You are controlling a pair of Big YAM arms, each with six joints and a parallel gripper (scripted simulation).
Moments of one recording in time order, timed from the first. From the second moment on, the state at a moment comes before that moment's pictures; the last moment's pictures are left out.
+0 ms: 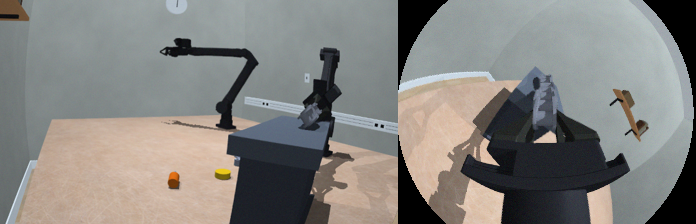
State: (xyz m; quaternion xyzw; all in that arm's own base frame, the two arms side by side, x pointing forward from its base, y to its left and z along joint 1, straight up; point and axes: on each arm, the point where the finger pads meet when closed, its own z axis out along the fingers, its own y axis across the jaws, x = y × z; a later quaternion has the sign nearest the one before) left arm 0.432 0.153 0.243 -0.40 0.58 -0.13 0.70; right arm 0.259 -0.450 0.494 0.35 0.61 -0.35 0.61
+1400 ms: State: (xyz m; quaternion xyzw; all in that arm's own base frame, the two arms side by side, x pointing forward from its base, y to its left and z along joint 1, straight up) left arm 0.434 0.148 0.243 -0.32 0.63 -0.04 0.71; right arm 0.259 -0.450 0.494 0.35 0.61 -0.35 0.61
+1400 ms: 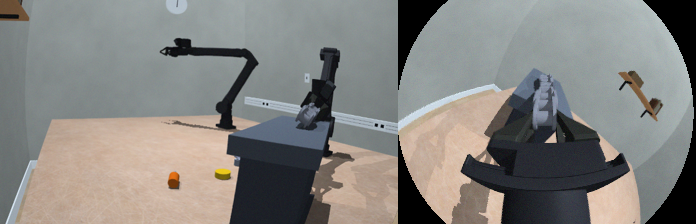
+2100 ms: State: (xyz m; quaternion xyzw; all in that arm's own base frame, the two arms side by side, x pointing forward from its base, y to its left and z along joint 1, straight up) left arm 0.435 0.146 0.241 -0.28 0.65 0.00 0.71; right arm 0.259 -0.450 0.494 0.35 0.61 -0.35 0.61
